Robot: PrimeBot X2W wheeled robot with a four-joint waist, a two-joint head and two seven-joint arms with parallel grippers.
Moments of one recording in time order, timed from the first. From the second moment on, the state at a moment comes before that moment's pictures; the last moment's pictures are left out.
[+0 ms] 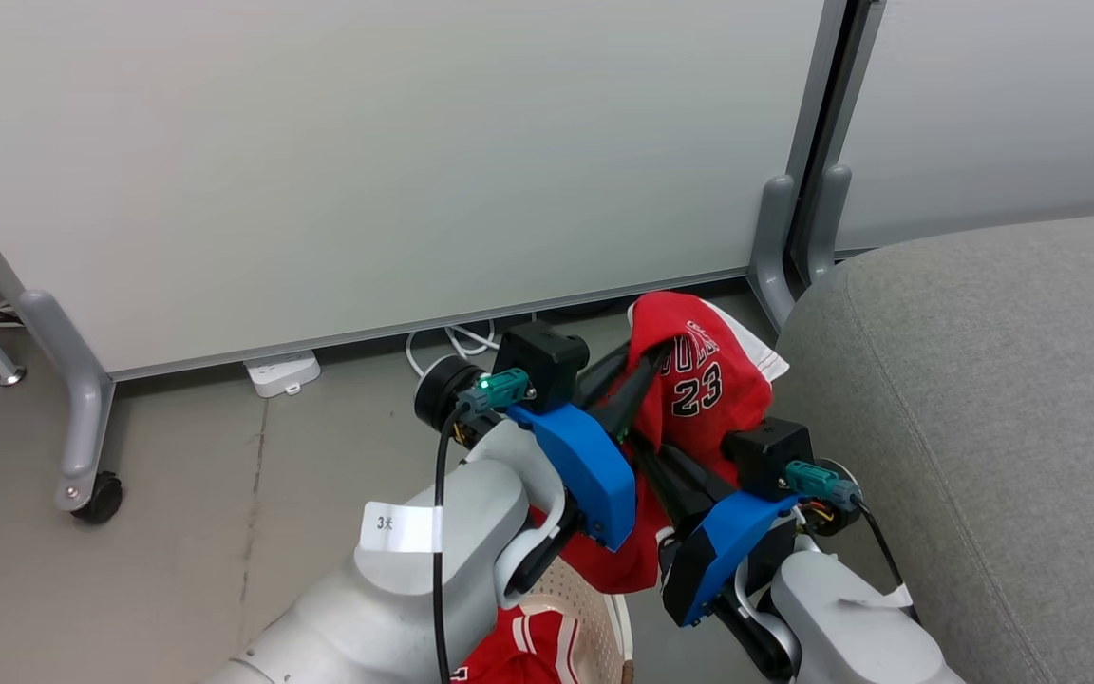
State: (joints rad) left arm -0.79 0.05 -1.10 0.70 -0.90 -0.08 -0.25; right arm -0.52 -0.05 0.58 0.76 0.44 0.13 -0.26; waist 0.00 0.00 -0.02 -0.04
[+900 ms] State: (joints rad) left arm -0.25 0.22 -0.54 0.28 -0.48 -0.05 -0.26; right arm -0.52 -0.05 0.50 0.72 0.37 0.13 -0.26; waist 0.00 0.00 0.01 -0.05
